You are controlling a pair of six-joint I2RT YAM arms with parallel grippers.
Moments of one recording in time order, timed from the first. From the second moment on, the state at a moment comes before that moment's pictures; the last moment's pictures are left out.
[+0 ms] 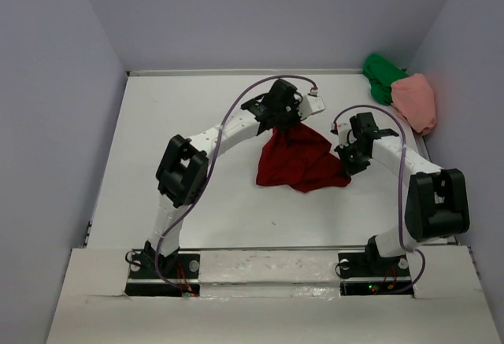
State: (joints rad) left arm -0.75 2.11 1.81 -0.42 0.12 0.55; right arm 0.12 1.53 0.96 -0.70 -0.13 -0.26
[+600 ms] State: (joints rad) left arm -0.51 1.38 1.45 -0.37 -0.15 0.56; right arm 0.12 1.48 1.41 -0.80 0.00 -0.31
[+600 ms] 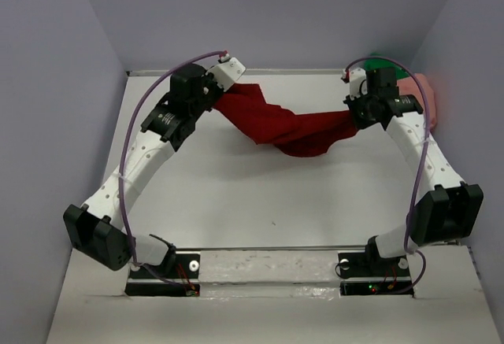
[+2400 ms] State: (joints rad) left arm -0.22 0.64 0.83 -0.65 0.15 0.64; right arm 0.12 1.30 1.32 -1.02 -0.17 -0.39
